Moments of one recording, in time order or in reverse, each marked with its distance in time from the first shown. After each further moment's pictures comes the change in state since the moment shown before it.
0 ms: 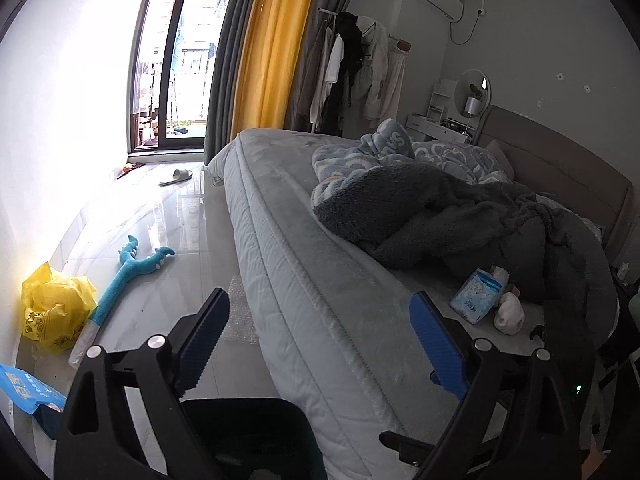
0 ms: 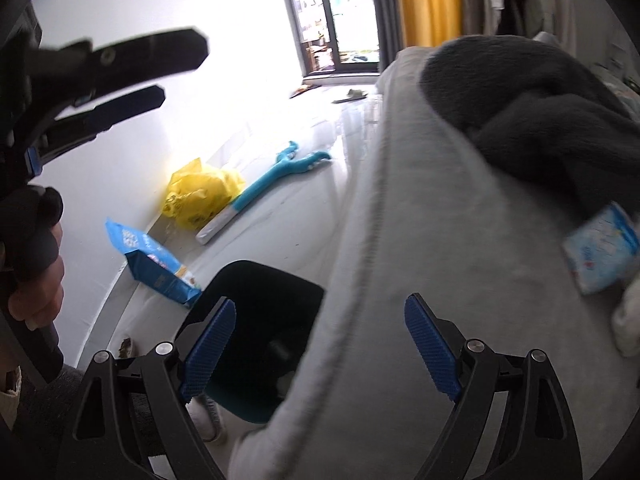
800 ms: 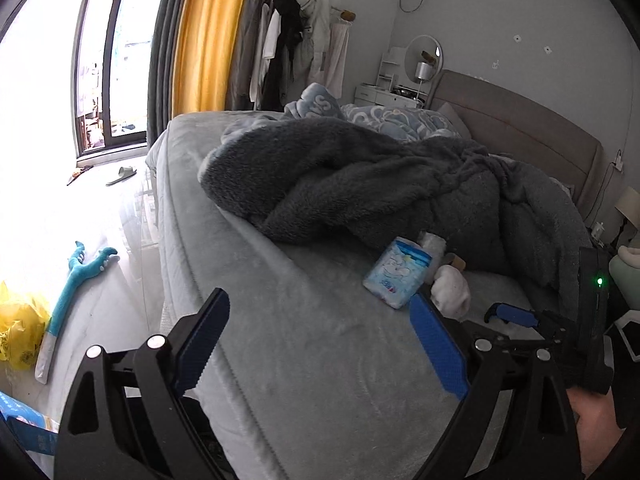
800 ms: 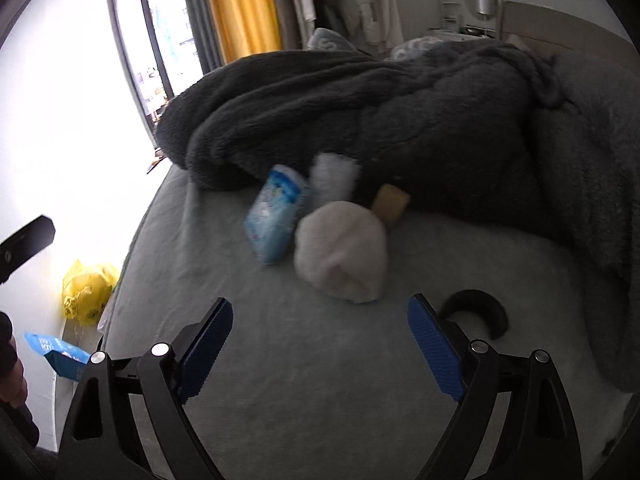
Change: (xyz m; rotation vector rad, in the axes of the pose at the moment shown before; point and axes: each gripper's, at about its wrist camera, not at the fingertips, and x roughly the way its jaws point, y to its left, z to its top) left arm 0.052 -0.113 -0.022 0.102 0.085 -0.134; right arm -0.086 -0.161 -0.053 0.380 -0.156 -0.378
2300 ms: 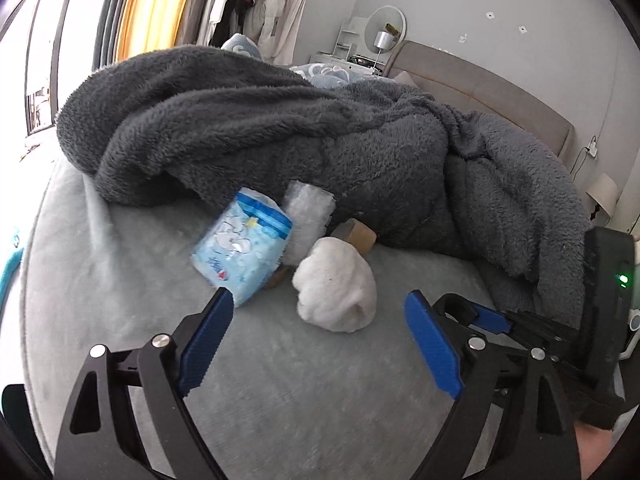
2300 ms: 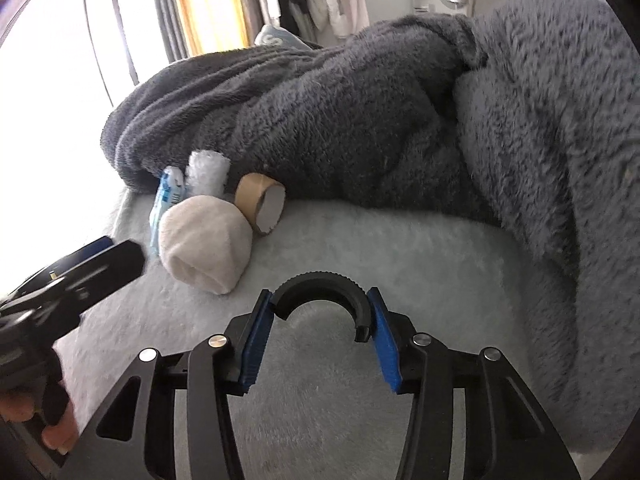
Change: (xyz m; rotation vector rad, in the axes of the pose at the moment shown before) left arm 0.111 -0.124 -0.020 -0.011 0.101 -0.164; right arm -0.011 -0.100 -0.019 0.012 0.013 -0.040
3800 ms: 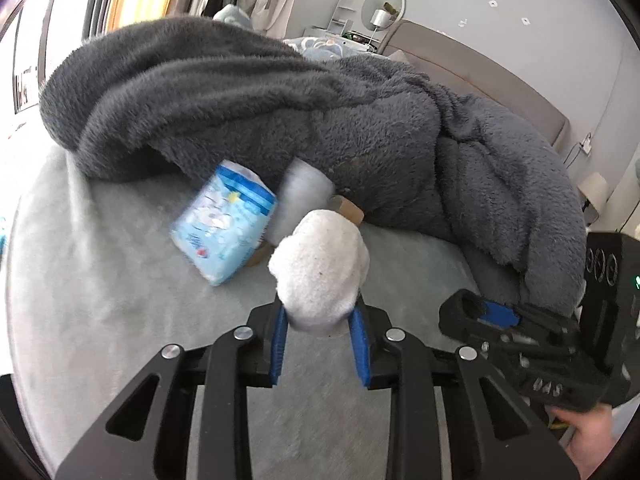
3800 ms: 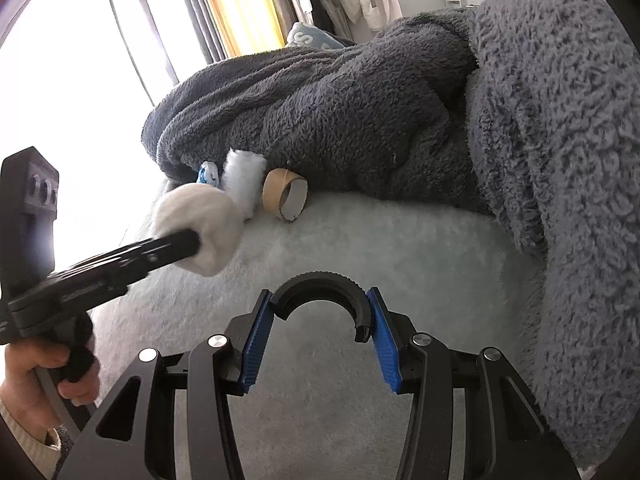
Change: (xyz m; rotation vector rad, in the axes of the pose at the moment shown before) left arm -0.002 0.002 0.000 -0.013 0.097 -0.045; right arm -0.025 -0.017 0.002 -0.004 0.034 0.163
